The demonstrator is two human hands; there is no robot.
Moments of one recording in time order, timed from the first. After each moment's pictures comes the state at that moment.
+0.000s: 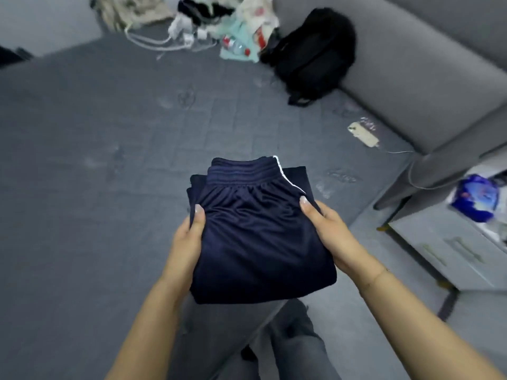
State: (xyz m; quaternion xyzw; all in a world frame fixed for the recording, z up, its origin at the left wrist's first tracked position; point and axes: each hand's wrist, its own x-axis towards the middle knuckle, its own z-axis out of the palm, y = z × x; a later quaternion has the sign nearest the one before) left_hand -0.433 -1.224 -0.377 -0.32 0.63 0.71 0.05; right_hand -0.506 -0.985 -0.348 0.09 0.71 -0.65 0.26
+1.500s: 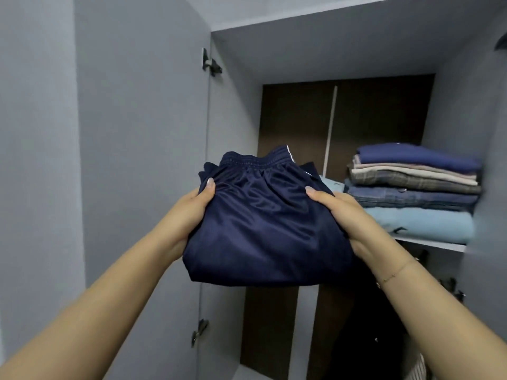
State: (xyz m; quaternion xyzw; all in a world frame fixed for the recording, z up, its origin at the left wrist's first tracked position) left_hand -0.152 -0.189 0.164 0.59 0.38 0.51 0.50; right_hand 0.101 -0.263 0.185 0.47 0.49 -0.39 -0.62
